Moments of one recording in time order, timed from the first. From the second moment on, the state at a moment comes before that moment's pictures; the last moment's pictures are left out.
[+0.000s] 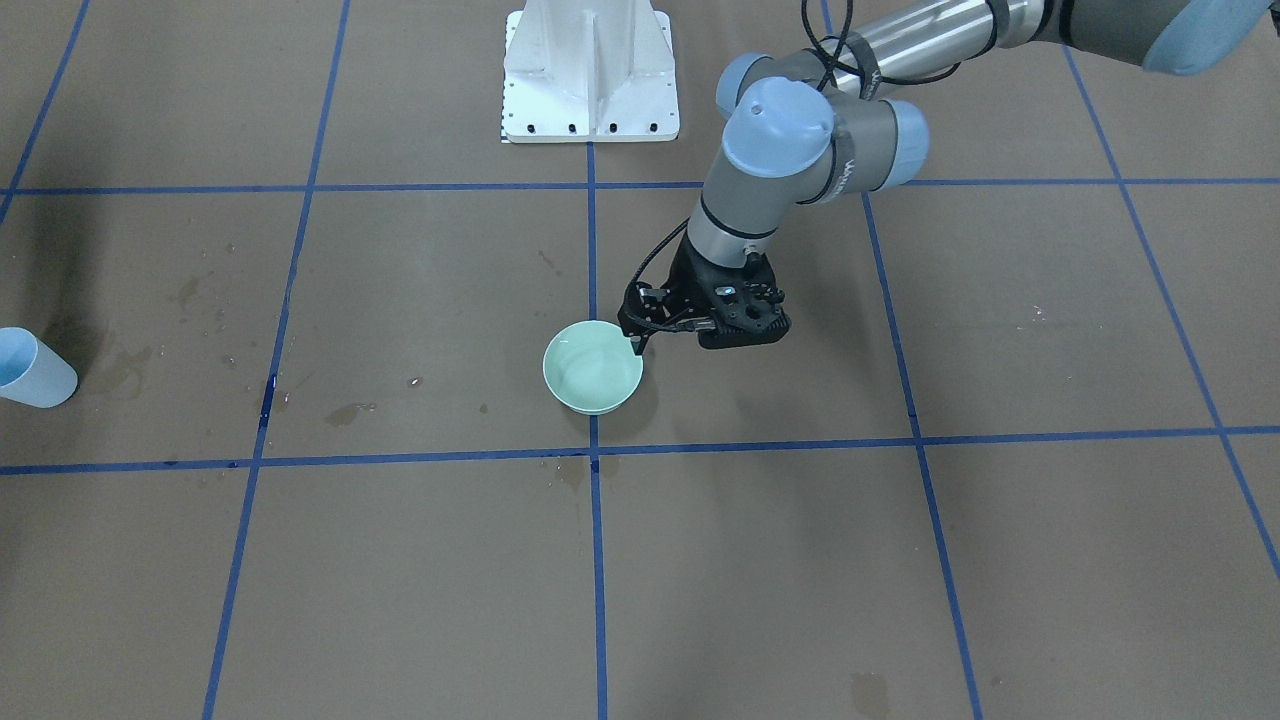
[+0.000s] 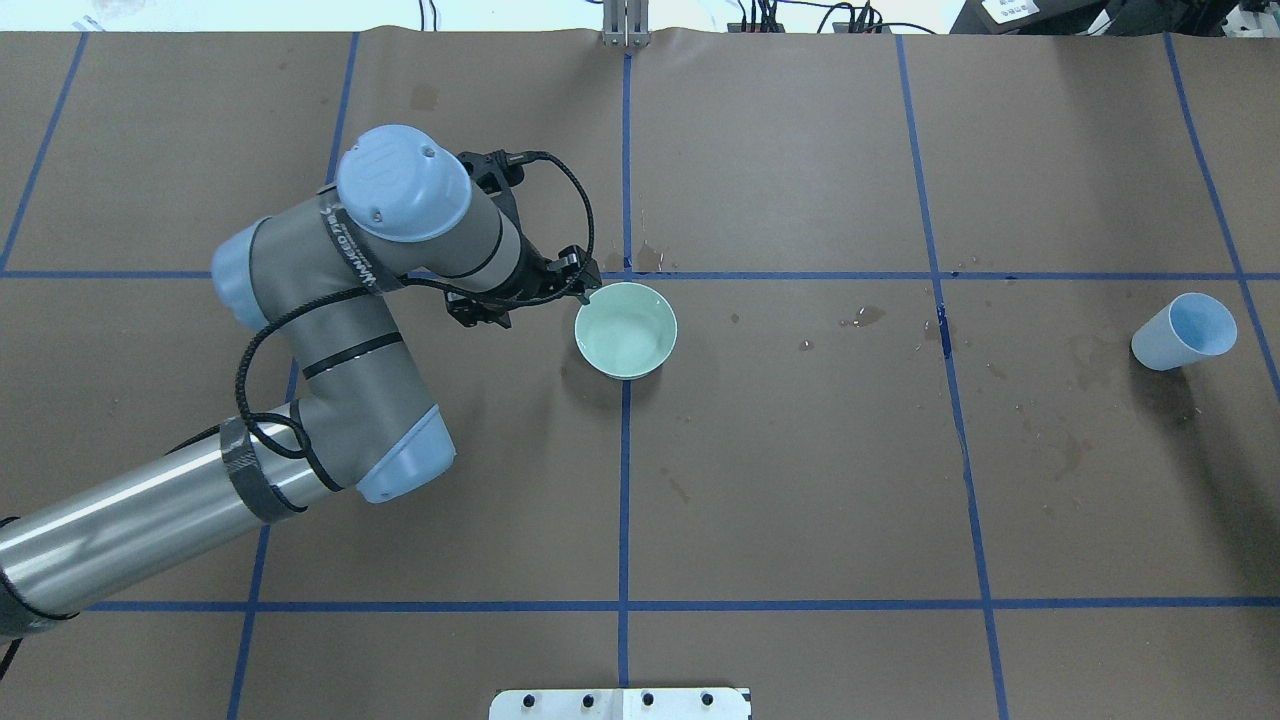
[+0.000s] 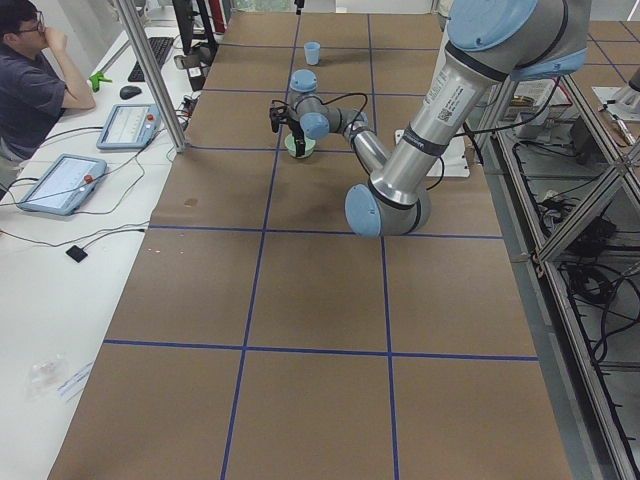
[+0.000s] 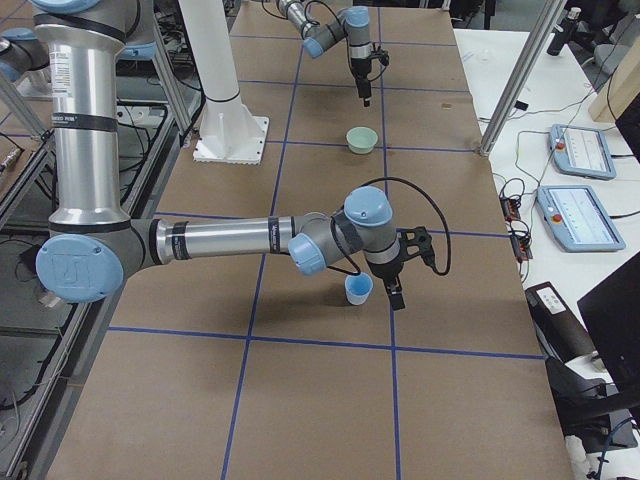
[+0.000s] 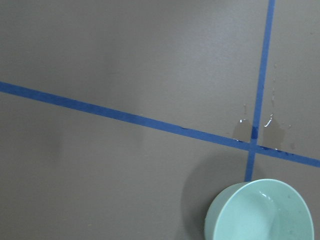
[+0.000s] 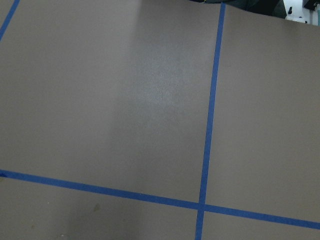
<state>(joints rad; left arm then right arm) -0.62 -2.30 -1.51 -1.87 -1.94 -1.42 1.45 -1.54 1.67 -1.31 2.25 0.18</state>
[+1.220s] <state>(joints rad) -0.56 -2.37 -1.37 -1.87 -1.94 -1.42 1.46 -1.50 1.65 -1.43 2.39 0.08</state>
